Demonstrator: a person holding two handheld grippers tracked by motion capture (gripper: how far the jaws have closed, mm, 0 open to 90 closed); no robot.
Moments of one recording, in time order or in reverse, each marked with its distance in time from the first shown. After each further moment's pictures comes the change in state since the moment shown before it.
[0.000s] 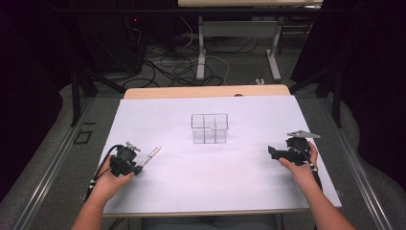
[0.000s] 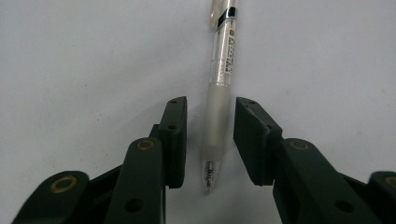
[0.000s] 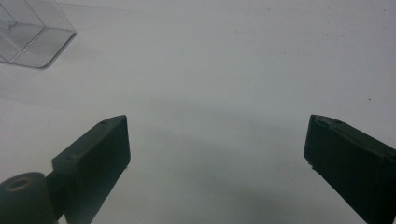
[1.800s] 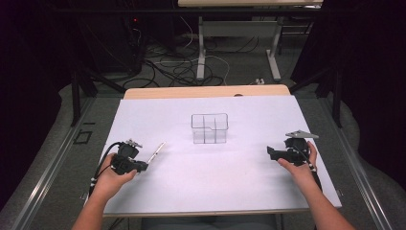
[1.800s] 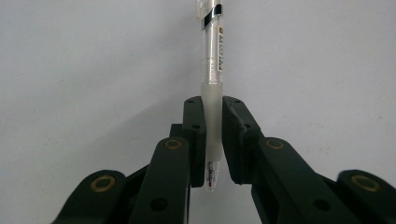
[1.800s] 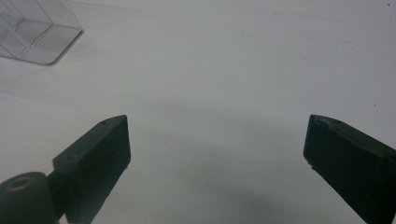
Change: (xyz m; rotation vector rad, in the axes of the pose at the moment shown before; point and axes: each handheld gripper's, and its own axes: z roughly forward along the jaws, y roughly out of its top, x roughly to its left) left arm -0.011 0.012 -0.020 -0.078 -0.170 -0.042; right arm 0.004 0.001 -0.001 -0.005 0.009 -0.035
